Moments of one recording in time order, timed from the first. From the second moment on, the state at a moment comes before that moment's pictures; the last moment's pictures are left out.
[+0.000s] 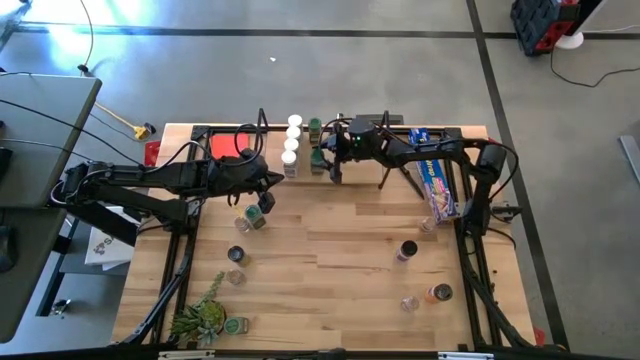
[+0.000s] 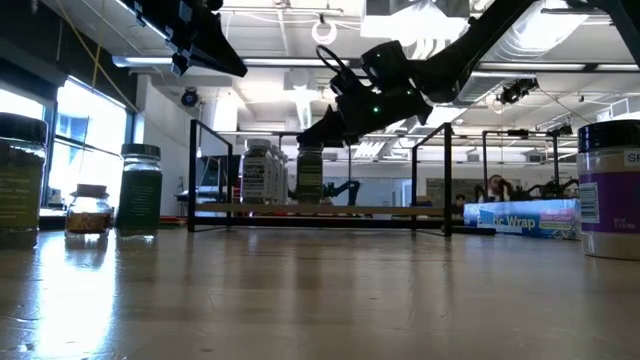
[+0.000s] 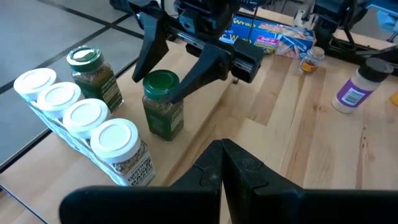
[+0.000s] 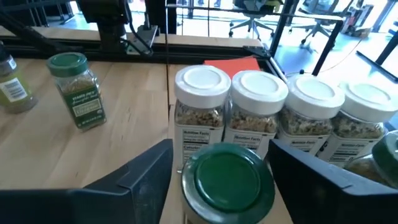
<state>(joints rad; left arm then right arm) 0.06 1.03 0.83 -0.33 -0.35 -0.26 -0.45 1.86 1.10 0.41 -0.35 -0.25</state>
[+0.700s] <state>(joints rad) 0.06 1.03 0.83 -0.33 -0.36 -0.26 -0.32 1.65 1.10 0.05 -0.27 -0.24</state>
